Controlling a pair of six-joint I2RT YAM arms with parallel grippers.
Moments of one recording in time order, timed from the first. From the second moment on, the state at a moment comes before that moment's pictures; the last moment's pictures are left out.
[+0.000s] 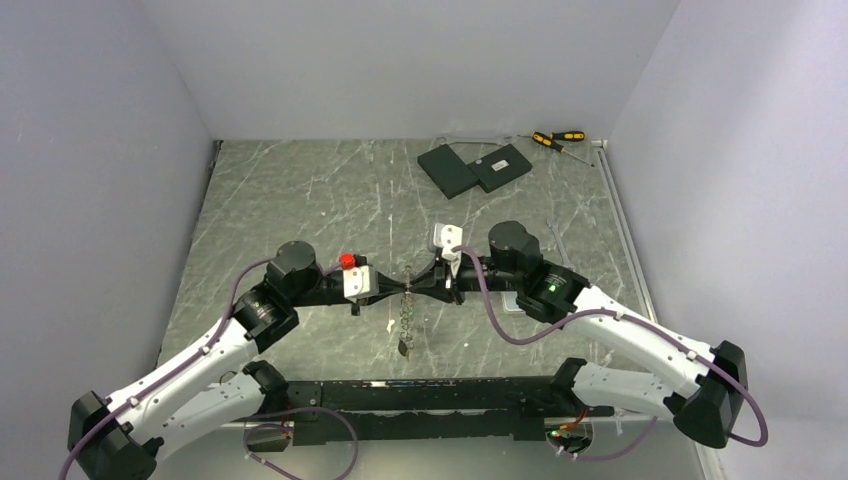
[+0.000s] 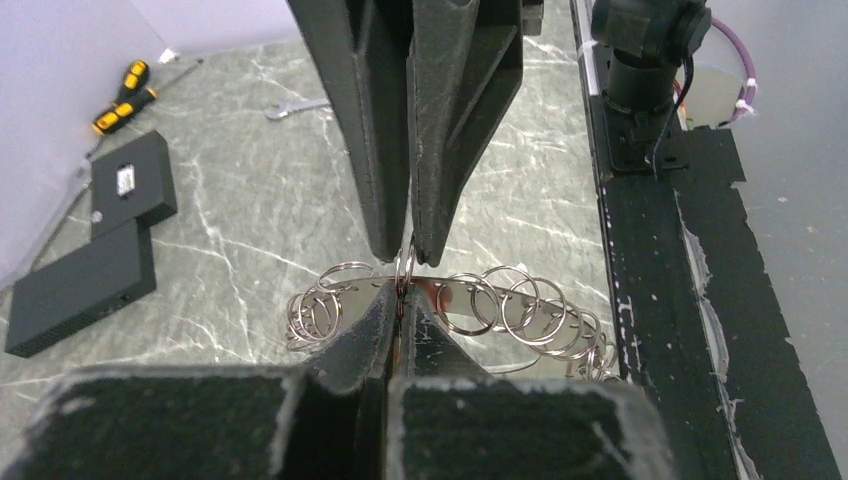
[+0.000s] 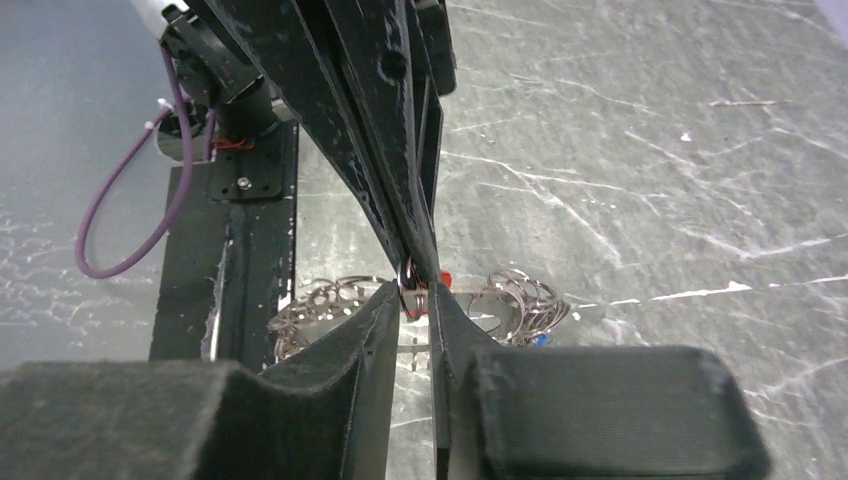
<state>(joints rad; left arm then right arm) -0.72 0.81 0.61 0.06 0.71 0.33 0.87 1.02 0.85 -0.08 -0.56 -0.18</state>
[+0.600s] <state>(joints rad) -0.72 0.83 0.62 -0.03 0.71 0.36 0.88 1.14 1.01 -0.29 -0.62 -0.27</state>
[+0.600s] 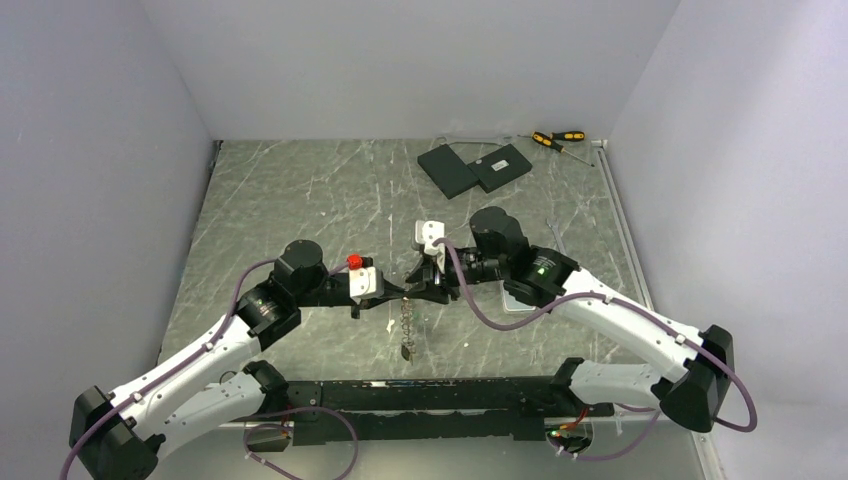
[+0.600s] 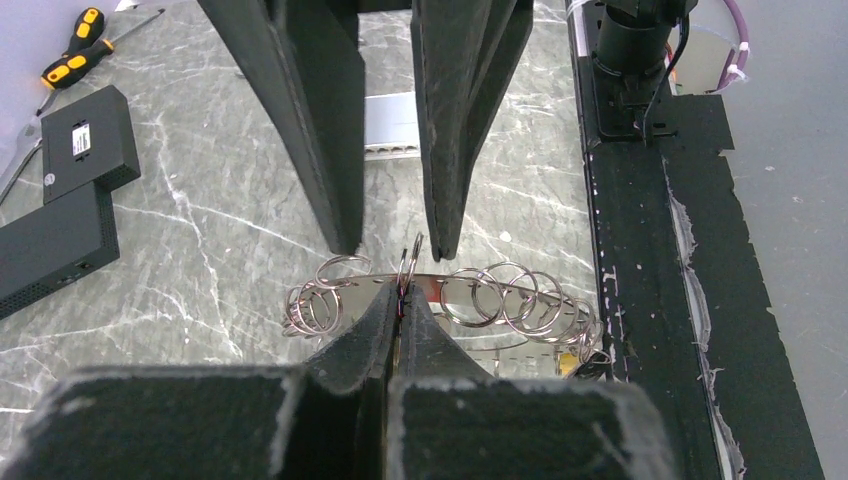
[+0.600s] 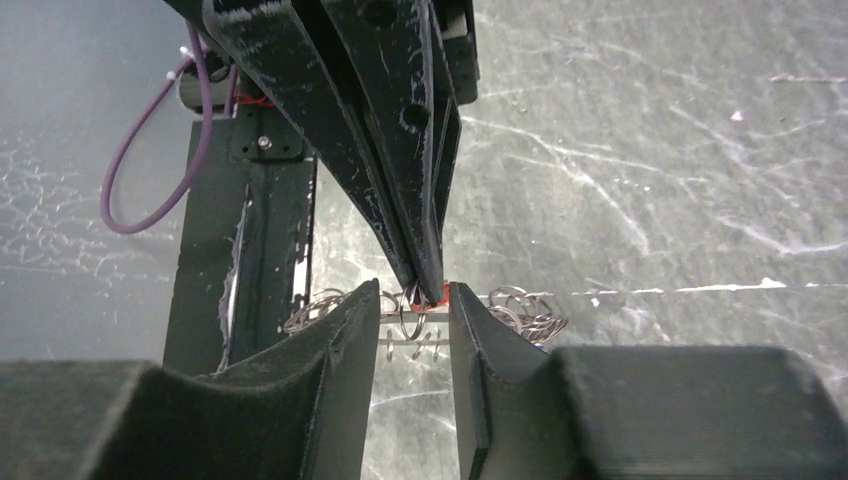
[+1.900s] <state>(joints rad) -0.69 0.78 0.62 0.03 0.74 0.32 0.89 1.05 0.86 -0.07 -0.61 -0.20</state>
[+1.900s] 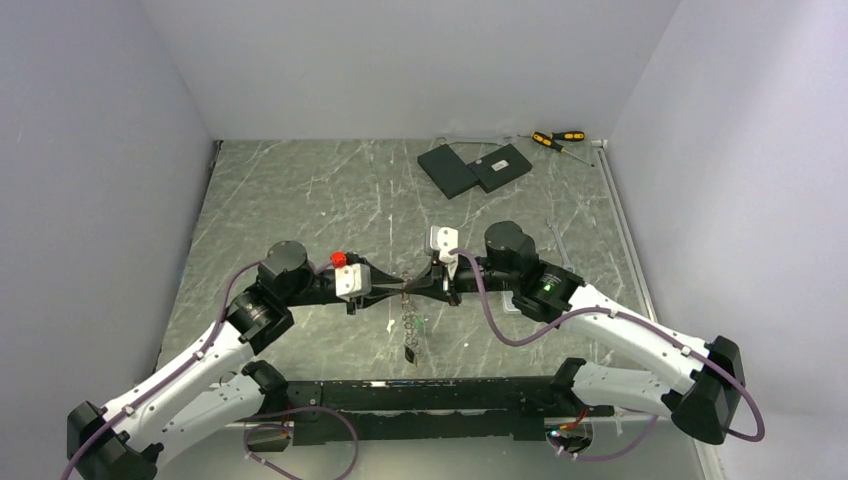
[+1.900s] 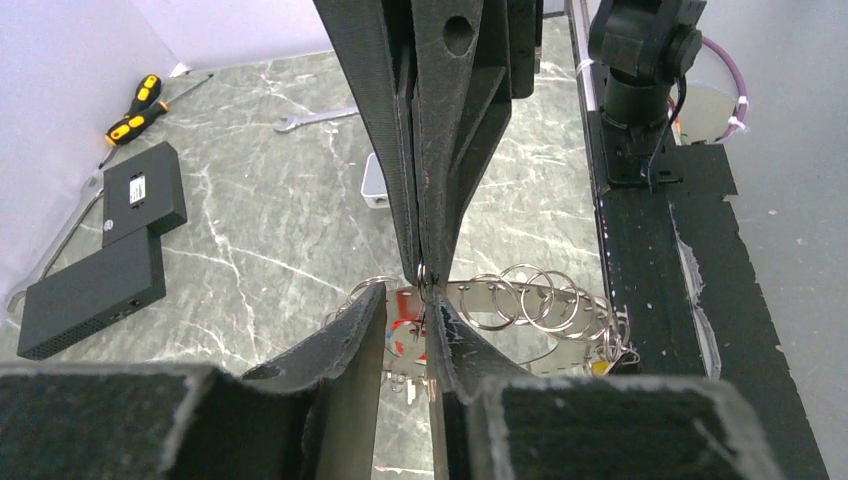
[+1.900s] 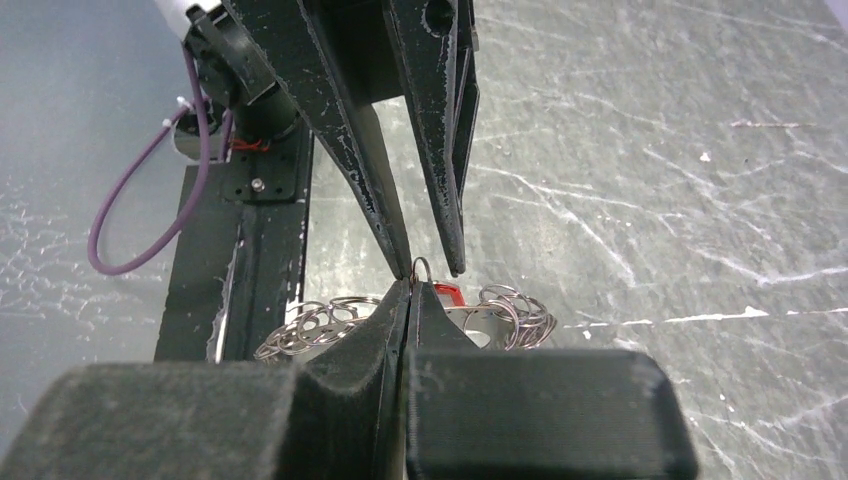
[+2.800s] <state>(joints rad) -0.67 0.78 0.62 0.11 0.81 0.28 0.89 0.99 0.78 0.10 -0.58 -0.12</state>
